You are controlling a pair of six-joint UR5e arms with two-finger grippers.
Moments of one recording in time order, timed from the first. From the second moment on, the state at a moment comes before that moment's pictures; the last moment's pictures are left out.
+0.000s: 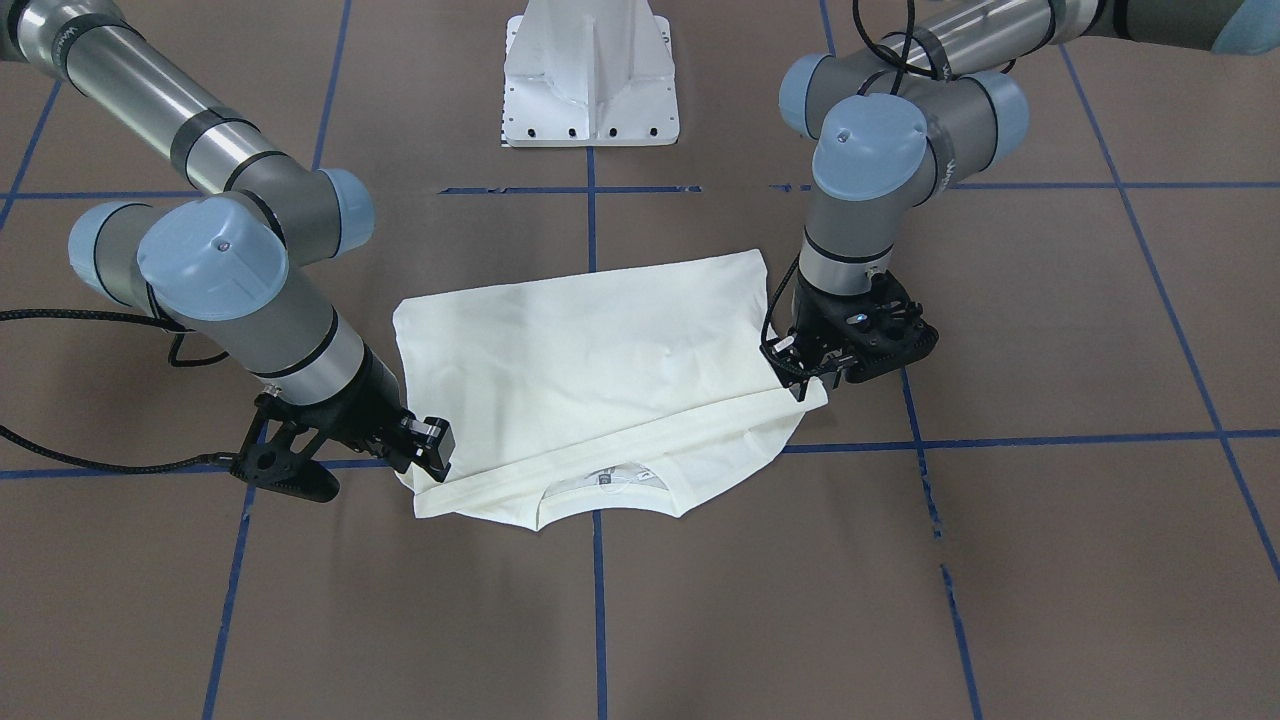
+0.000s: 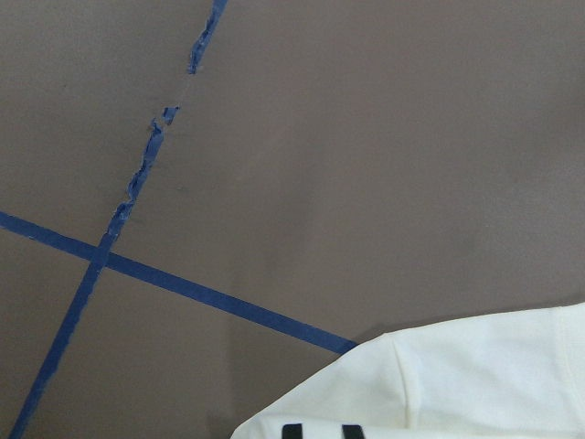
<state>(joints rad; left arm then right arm) -0.74 -2.17 -1.67 -1.59 -1.81 -1.37 0.86 -0.90 1.39 -1.14 2.09 1.39</state>
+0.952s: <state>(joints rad) -0.74 -2.14 -1.82 -1.53 -1.82 -1.37 0.60 -1.32 1.80 -1.15 1.93 1.40</state>
